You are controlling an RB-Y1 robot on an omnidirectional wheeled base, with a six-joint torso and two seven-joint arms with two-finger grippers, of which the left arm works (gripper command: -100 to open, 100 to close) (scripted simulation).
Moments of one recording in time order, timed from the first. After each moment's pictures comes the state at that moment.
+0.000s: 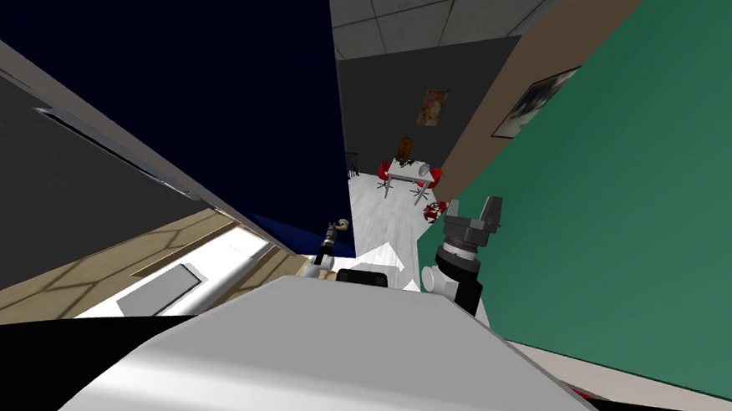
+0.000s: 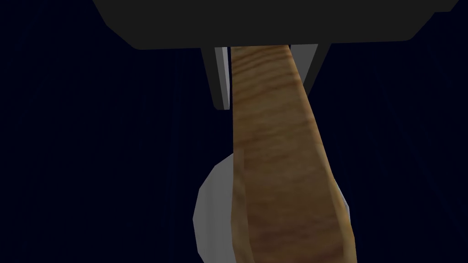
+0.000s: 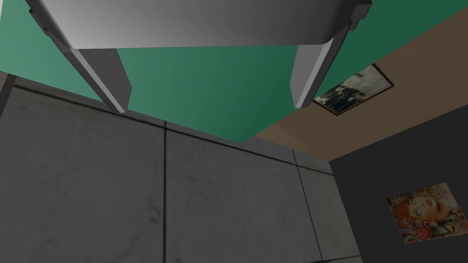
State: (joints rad) arm -0.13 0.06 0.01 -0.65 0.14 -0.78 -0.09
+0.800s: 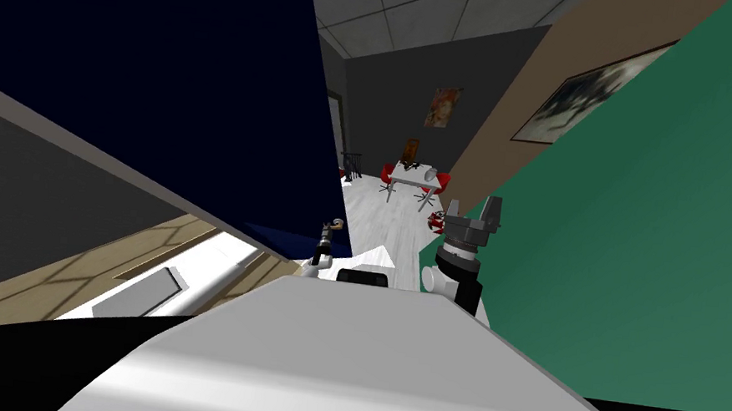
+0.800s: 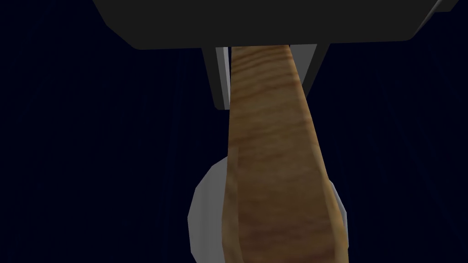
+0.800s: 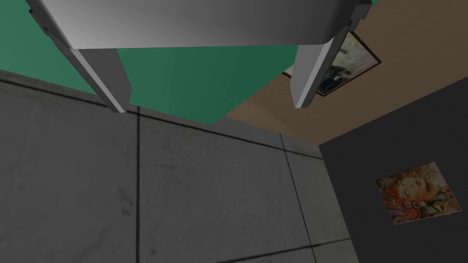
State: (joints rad) arm -0.13 0.05 0.10 -0.65 0.18 -0.78 -0.11
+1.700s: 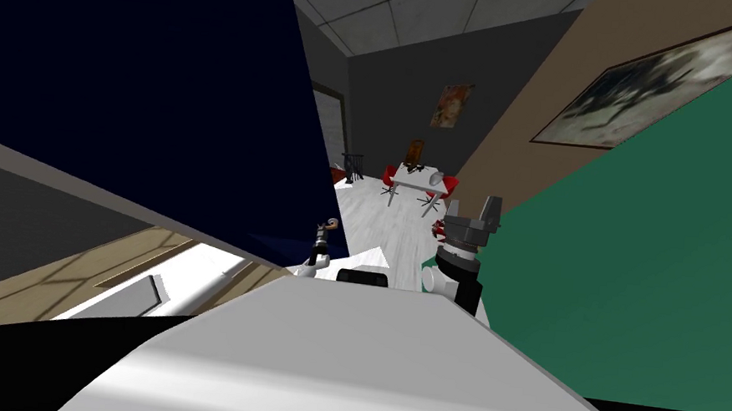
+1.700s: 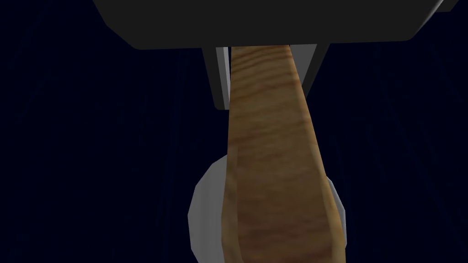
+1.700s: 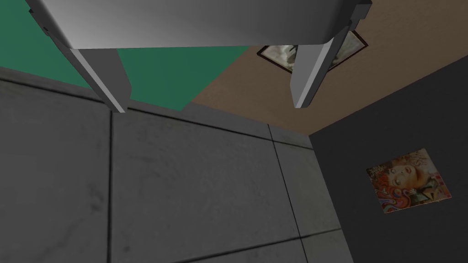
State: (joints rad) arm -0.13 0.06 0.17 -0.65 0.22 -0.79 -0.13
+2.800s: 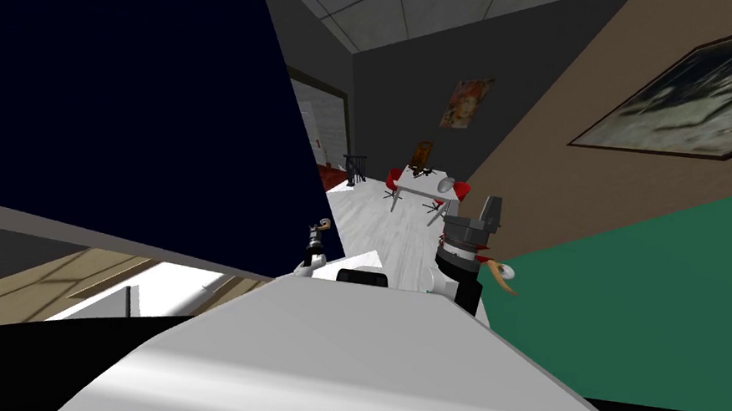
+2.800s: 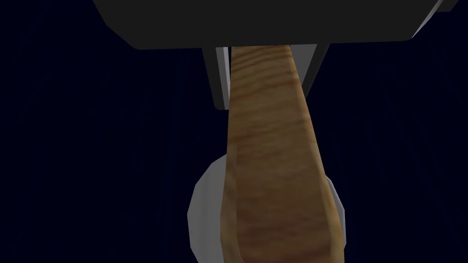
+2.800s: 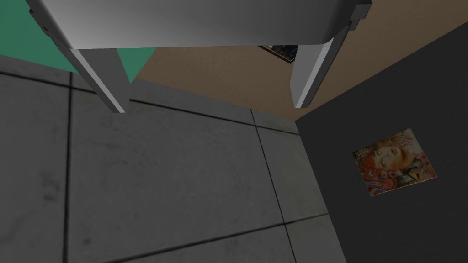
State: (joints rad) arm -0.13 0.07 0.26 -0.64 0.27 -0.80 -0.16
